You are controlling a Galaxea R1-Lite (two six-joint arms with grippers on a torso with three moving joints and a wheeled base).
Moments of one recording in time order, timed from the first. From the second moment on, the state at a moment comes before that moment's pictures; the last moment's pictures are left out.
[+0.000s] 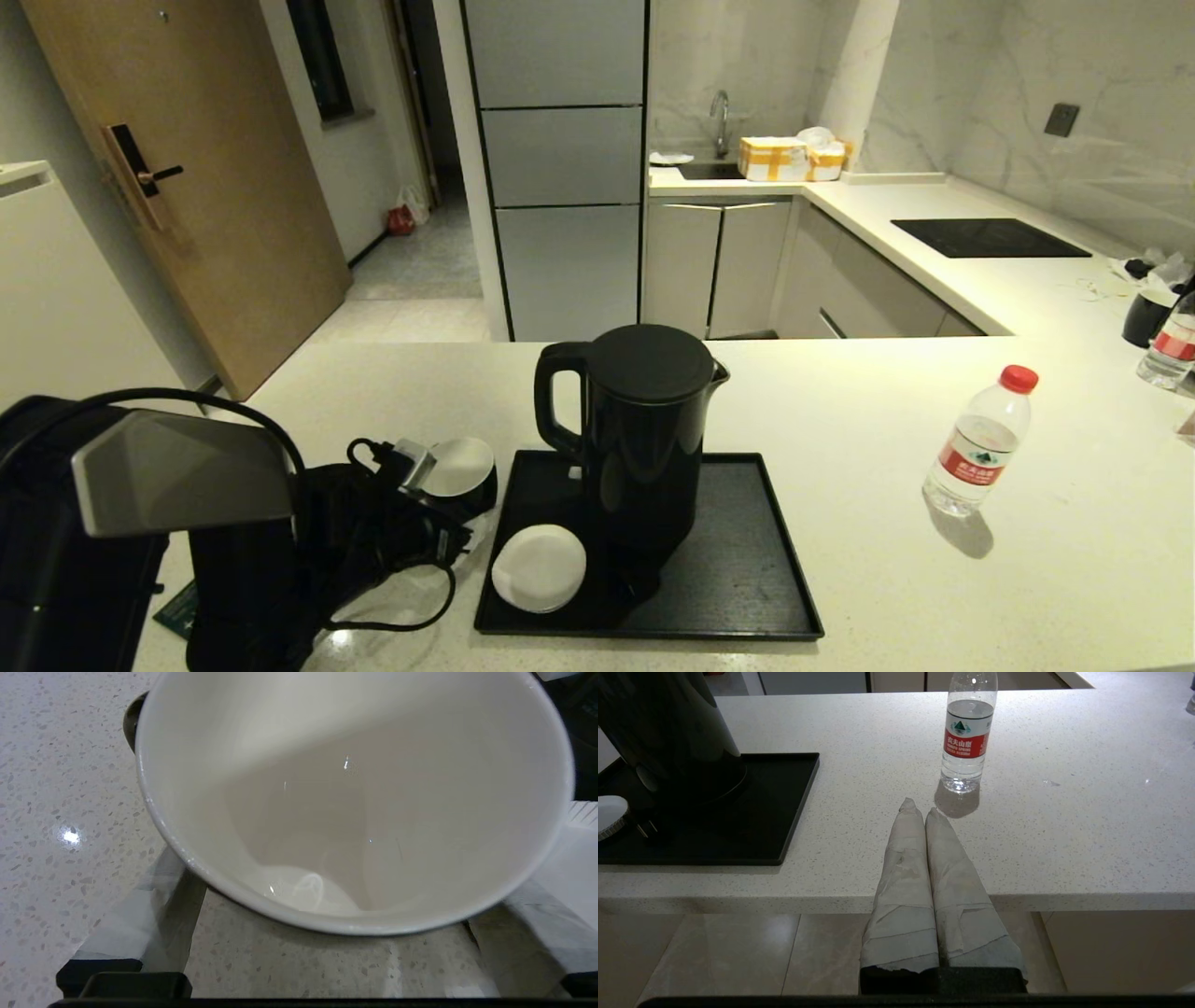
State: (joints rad) left arm -0.18 2.36 -0.45 -1.52 -0.28 0.15; right arm 0.00 0.00 -0.02 0.07 0.00 -0.03
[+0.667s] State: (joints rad) left arm -0.18 2.29 -0.34 -1.52 -0.28 0.13; right arm 0.00 0.00 -0.02 0.07 0.00 -0.03
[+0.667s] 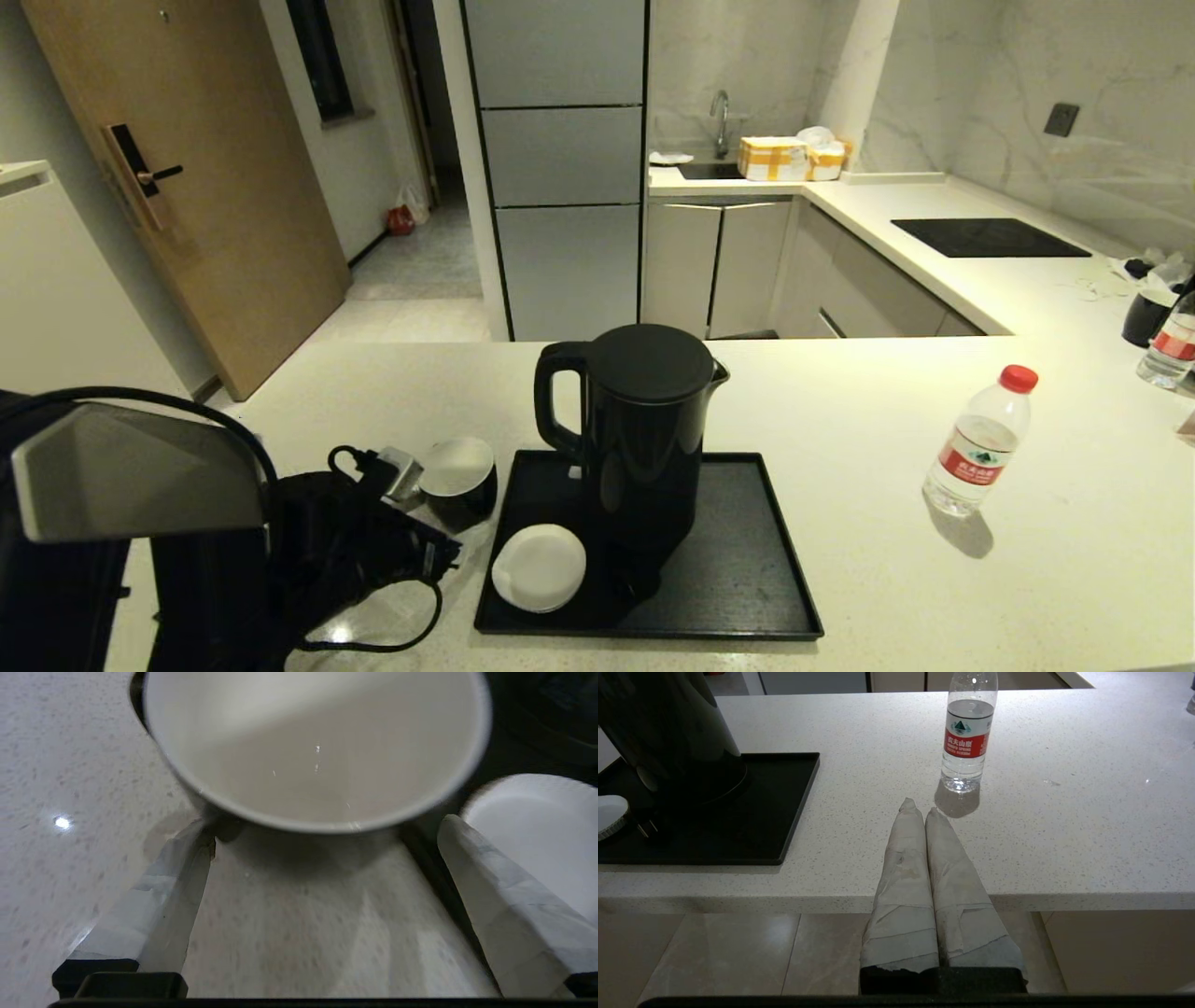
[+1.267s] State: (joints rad) left arm -0.18 2.08 -0.18 -1.52 -0.26 0.09; right arm 0.00 0.00 -0.02 0.07 0.00 -0.03
